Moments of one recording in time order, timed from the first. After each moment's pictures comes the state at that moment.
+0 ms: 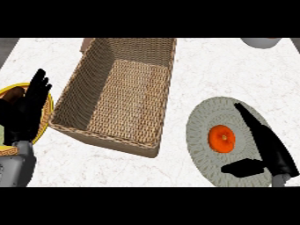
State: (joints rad) left arm -0.18 0.25 0.07 -1.49 0.02 0.14 0.17; right arm 0.04 -0.26 0.13 -1.71 0.56 0.12 0.31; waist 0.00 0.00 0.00
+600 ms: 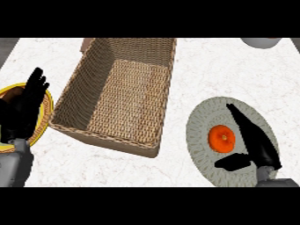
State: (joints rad) left arm -0.20 0.25 0.13 -1.46 0.02 0.08 0.15; right arm -0.02 -0.20 0.12 -1.56 0.68 0.09 0.29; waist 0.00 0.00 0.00
